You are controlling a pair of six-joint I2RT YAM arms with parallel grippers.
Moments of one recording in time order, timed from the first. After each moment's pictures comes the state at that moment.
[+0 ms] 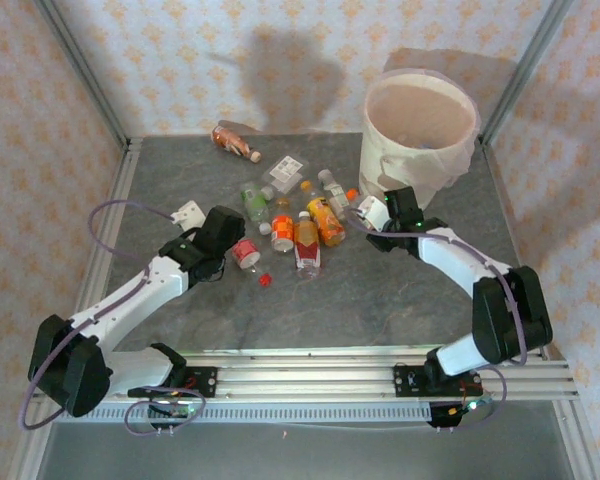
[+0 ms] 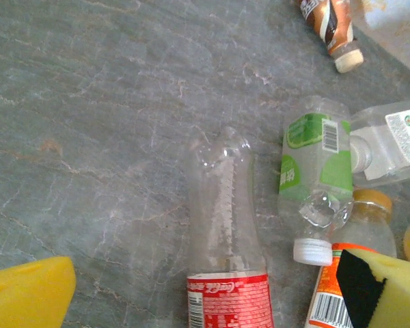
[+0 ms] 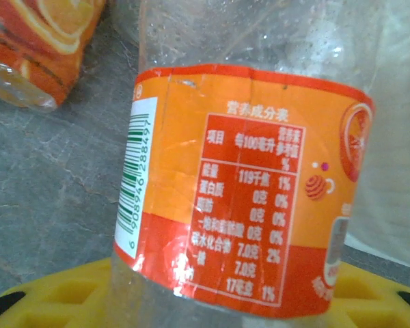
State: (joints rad) left arm -0.48 1.21 0.85 -0.57 -0.58 -1.07; right arm 0.31 1.46 0.90 -0.36 0.03 -0.60
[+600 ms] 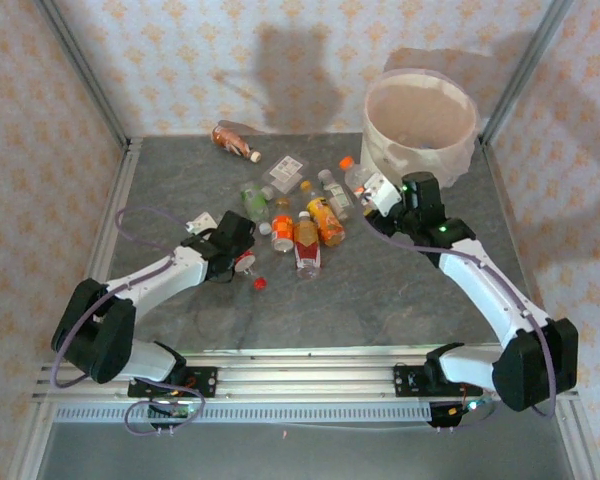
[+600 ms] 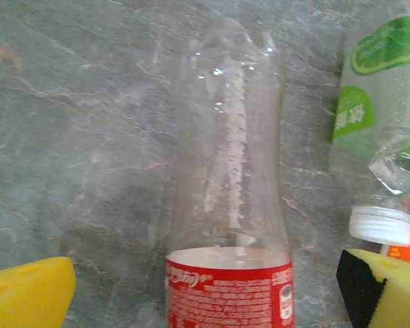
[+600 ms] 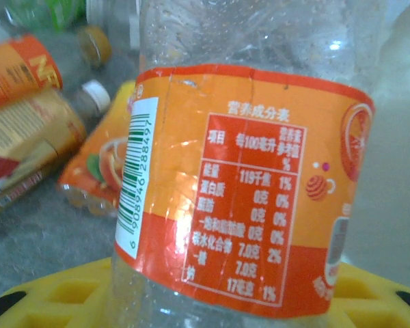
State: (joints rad) left arm -0.46 1.41 0.81 -0.47 -0.45 -1.14; right arm 0.33 1.21 1.00 -0.39 -0.12 -0.55
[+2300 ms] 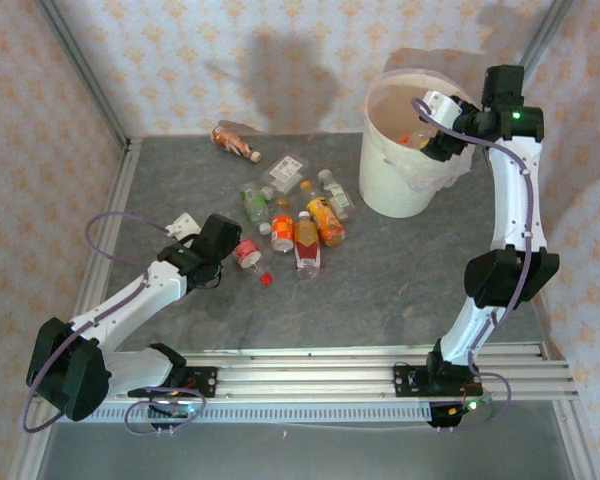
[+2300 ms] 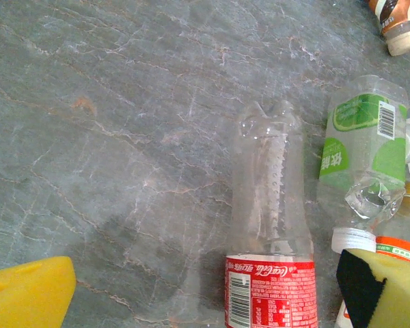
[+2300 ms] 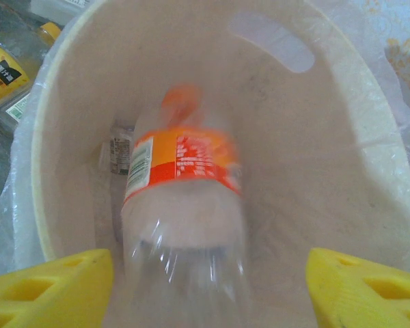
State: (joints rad) left arm -0.46 1.18 0.79 -0.62 -0.55 -1.17; right arm -0.10 1.81 2.14 -1.13 -0.44 -1.17
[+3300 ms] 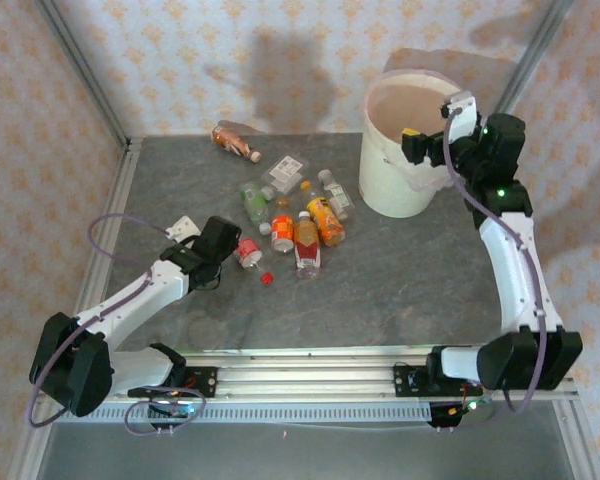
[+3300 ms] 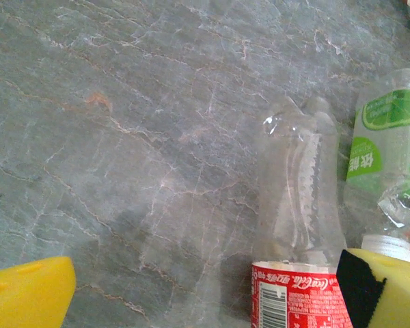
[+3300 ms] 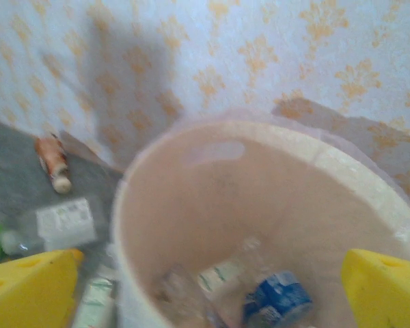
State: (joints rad) left arm -0.43 1.21 0.76 -0.60 -0.55 -1.17; right arm 0.00 1.25 1.34 -0.26 -0.40 -0.12
